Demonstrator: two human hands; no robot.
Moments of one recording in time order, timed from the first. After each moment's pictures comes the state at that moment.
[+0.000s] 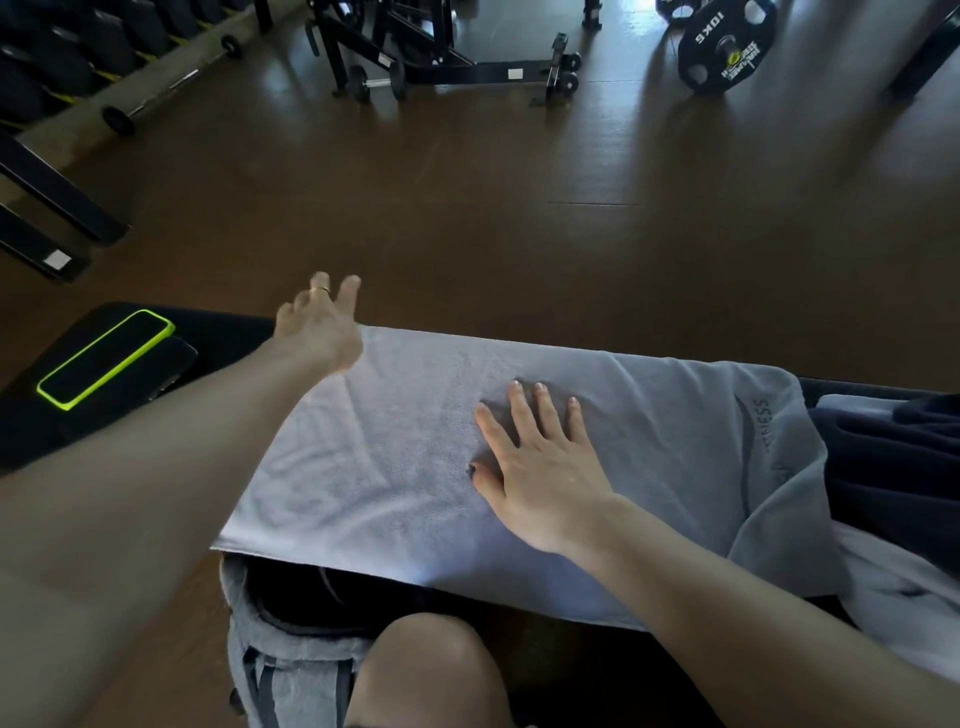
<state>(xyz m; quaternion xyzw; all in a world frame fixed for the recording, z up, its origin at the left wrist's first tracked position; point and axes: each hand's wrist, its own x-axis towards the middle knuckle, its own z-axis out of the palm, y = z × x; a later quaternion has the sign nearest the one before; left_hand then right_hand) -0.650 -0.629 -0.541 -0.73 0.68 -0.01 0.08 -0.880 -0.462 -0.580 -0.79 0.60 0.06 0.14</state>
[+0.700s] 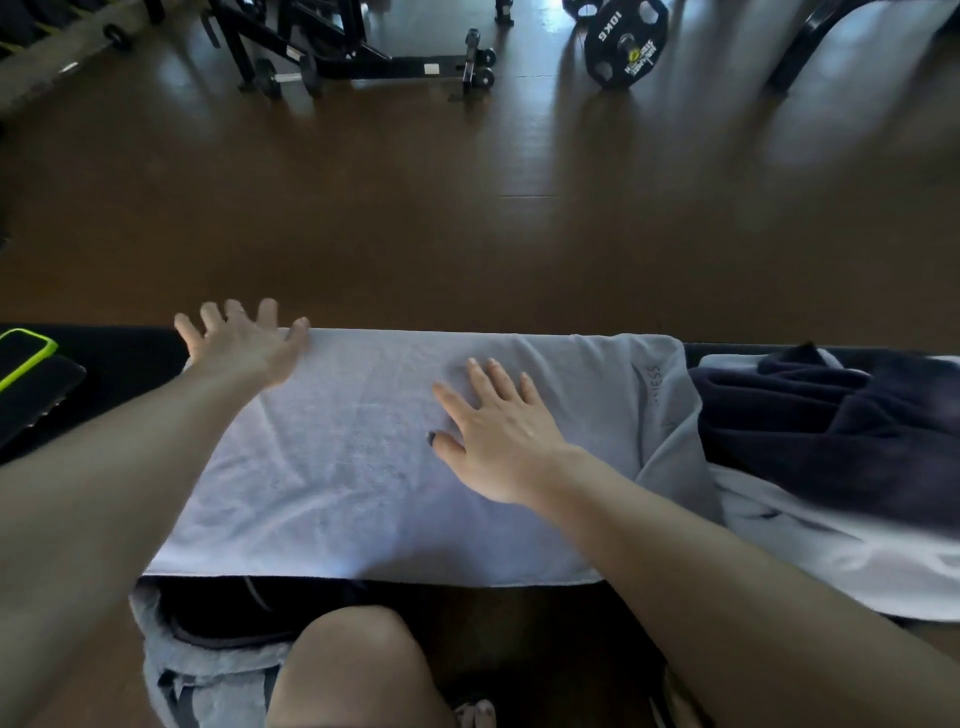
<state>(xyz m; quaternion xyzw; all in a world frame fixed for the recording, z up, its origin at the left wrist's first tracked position) -0.667 -0.628 -0.561 -0.76 0.63 -0.01 0.14 -0.917 -0.465 -0.568 -0.75 0.63 0.03 0.18</state>
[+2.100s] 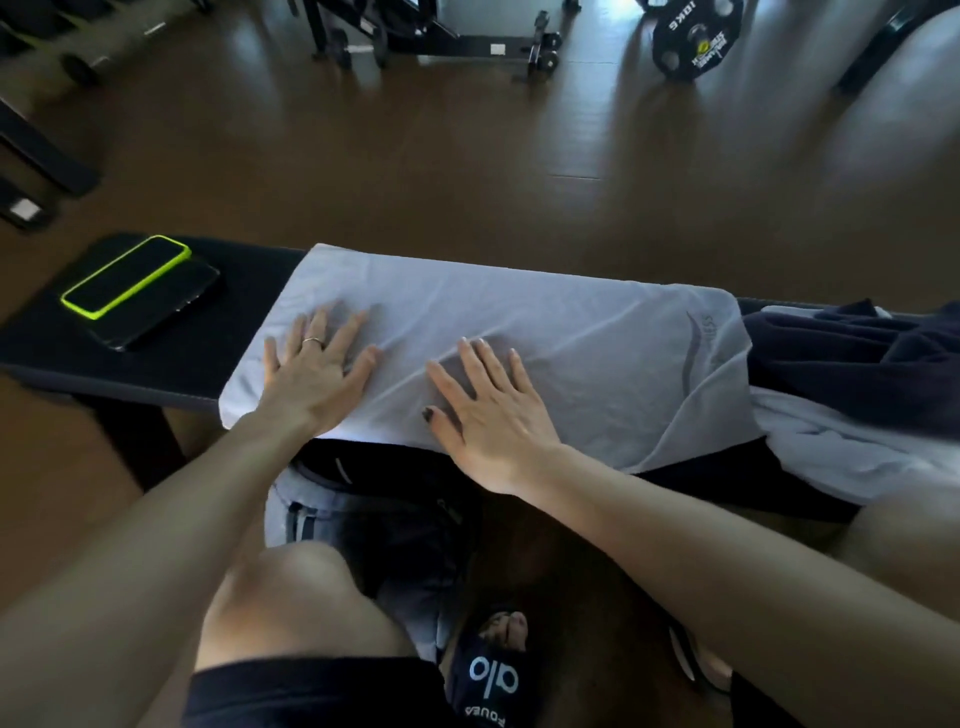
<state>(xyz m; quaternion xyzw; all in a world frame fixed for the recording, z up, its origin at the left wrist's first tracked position) -0.602 -0.469 -0.588 -0.70 0.71 0.10 0.01 -0.828 -0.397 -0.591 -0.82 0.57 -0.02 0.10</state>
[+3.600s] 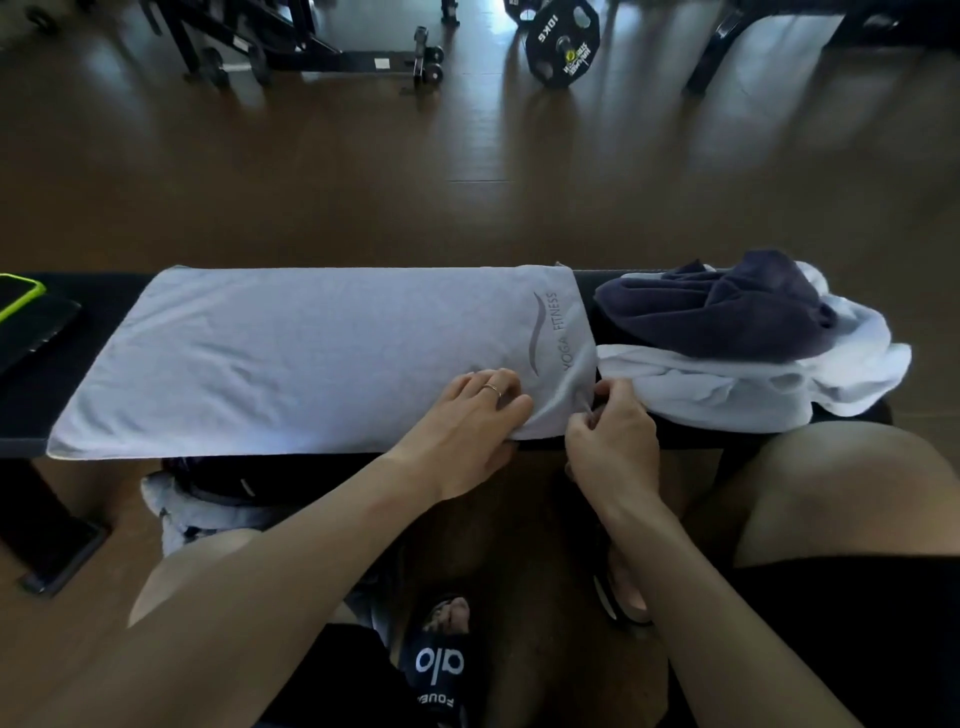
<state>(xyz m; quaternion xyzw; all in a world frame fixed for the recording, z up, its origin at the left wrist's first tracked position) -0.805 -0.370 -0.586 -0.24 0.97 0.05 -0.06 -0.961 -0.280 -0.571 -0.37 0.83 -0.36 0.19</state>
